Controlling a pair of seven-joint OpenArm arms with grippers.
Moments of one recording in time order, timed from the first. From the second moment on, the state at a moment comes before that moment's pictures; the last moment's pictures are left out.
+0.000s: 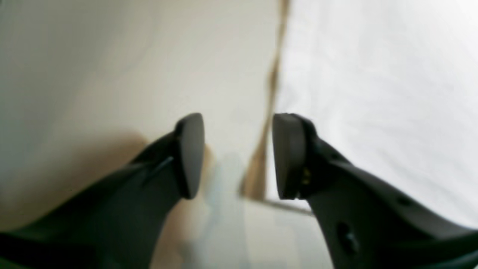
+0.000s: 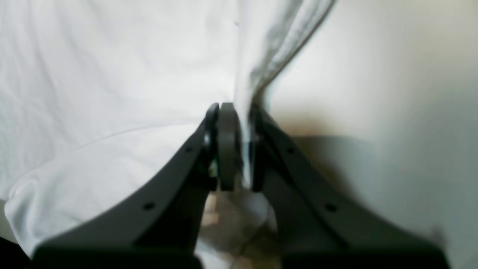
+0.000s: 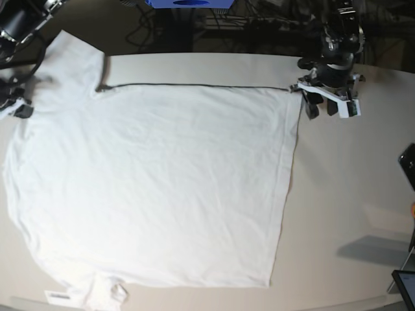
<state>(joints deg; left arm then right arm) 31.1 -8.7 -21.5 112.0 -22.1 -4.9 34.1 -3.1 15.0 50.6 79.1 31.3 40.6 -72.1</state>
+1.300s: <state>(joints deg) 30.1 -12.5 -11.6 102.4 -38.2 -6.0 32.3 -3.0 14.9 49.7 79.2 31.6 40.6 -71.7</state>
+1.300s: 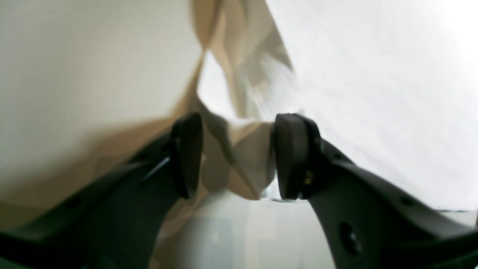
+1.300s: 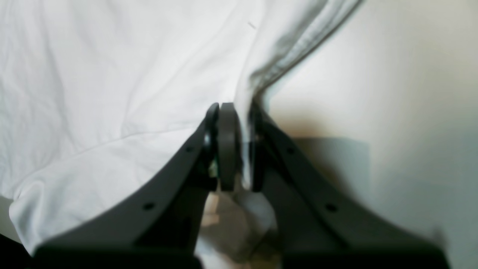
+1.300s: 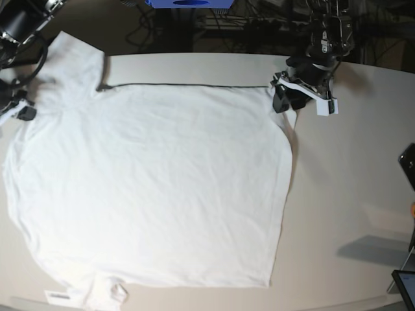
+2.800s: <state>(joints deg) 33.0 -10.8 -15.2 113.7 -38.1 -4.9 37.1 -8.2 15.4 49.3 94.5 30.4 40.8 -74.1</state>
